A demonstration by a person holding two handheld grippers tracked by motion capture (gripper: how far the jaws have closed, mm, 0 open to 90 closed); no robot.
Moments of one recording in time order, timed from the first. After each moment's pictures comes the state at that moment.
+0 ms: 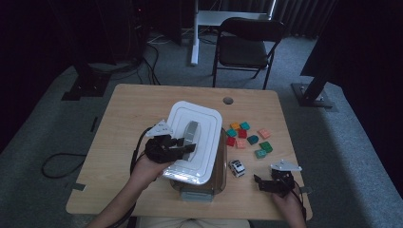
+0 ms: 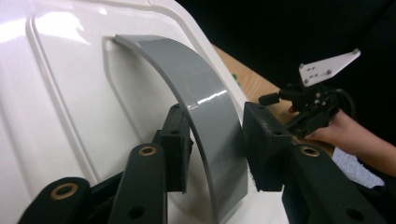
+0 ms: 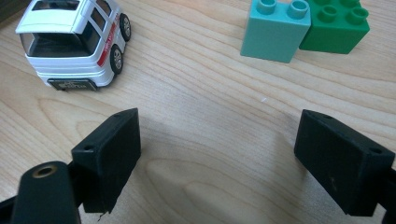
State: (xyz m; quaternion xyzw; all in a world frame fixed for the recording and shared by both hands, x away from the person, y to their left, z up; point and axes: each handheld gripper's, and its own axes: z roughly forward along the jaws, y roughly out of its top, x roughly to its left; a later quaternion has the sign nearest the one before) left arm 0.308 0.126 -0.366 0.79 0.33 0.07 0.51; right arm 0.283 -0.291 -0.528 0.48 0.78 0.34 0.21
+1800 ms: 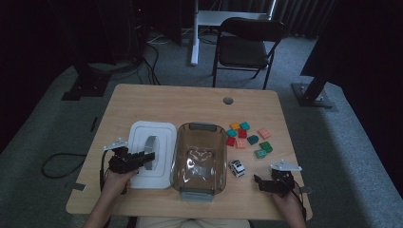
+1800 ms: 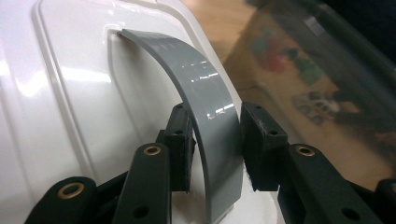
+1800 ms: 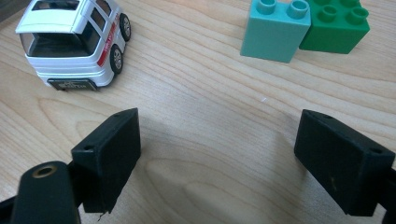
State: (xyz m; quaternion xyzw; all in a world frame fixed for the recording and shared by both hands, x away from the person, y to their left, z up) left arm 0.321 0.244 -0.484 0.71 0.48 0.03 0.51; right arm 0.283 -0.291 -0.528 0.48 0.78 0.34 0.21
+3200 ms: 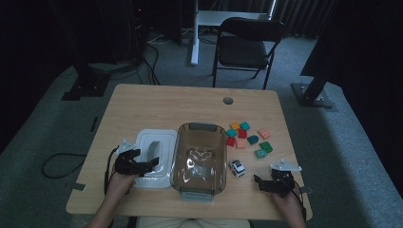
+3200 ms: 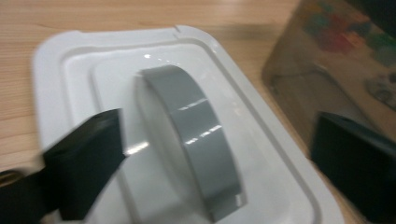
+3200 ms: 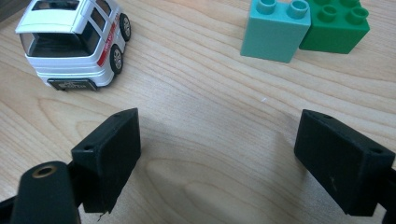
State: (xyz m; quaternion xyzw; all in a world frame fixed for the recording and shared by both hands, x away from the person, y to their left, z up) left arm 0.317 0.223 -0.489 0.74 0.49 0.13 0.44; right arm 0.283 -0.291 -0.528 0.48 0.78 0.34 0.21
